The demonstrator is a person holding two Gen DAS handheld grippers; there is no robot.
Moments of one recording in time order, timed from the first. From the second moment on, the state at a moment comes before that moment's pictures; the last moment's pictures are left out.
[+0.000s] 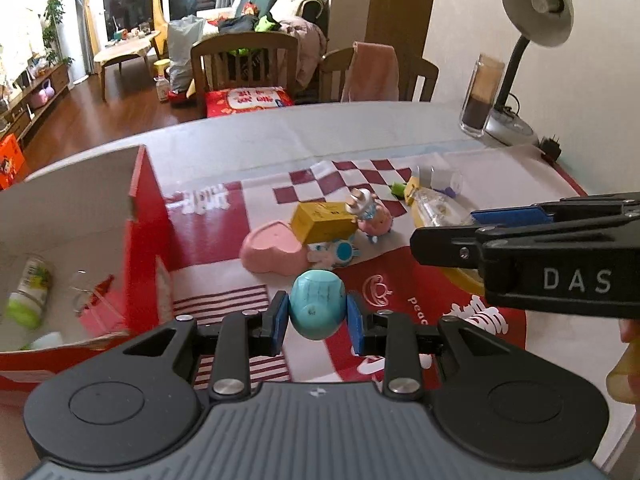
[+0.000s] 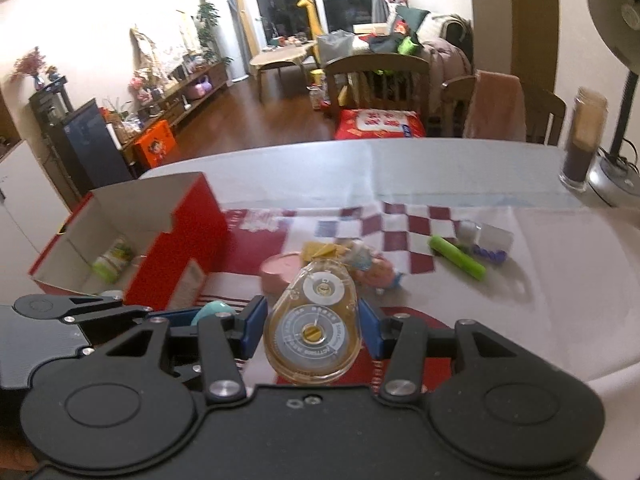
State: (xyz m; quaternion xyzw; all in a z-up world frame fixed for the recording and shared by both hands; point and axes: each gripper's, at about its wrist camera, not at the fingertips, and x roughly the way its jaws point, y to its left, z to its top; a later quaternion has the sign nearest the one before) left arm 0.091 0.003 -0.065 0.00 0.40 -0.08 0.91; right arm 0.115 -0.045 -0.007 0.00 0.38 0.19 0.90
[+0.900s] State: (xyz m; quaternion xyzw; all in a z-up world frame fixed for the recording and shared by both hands) left arm 0.071 0.168 -0.012 -0.02 0.36 0.00 0.93; right arm 0.109 0.089 0.022 -0.05 0.35 0.27 0.90
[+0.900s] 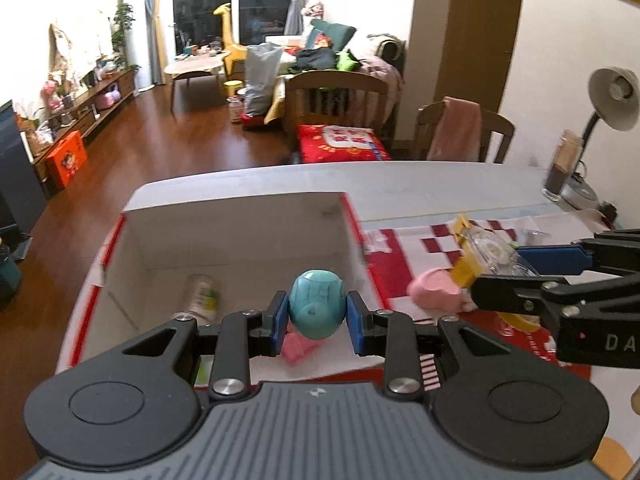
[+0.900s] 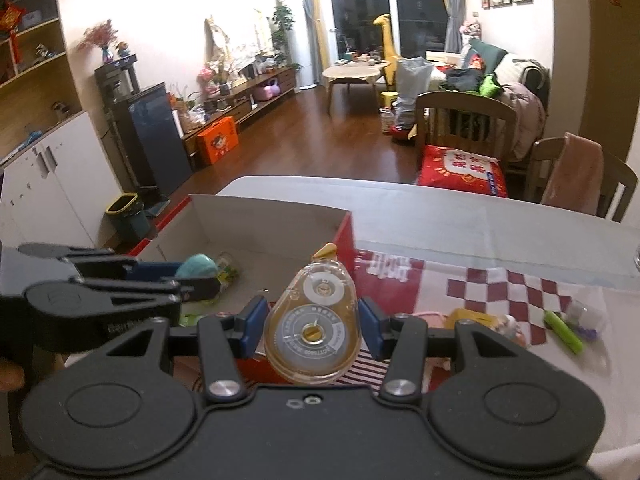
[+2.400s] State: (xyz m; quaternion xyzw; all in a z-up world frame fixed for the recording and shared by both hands) left arm 0.220 0.284 -0.109 -0.01 0.49 0.03 0.87; right arm 0.205 0.241 -0.076 -0.19 0.44 0.29 0.83
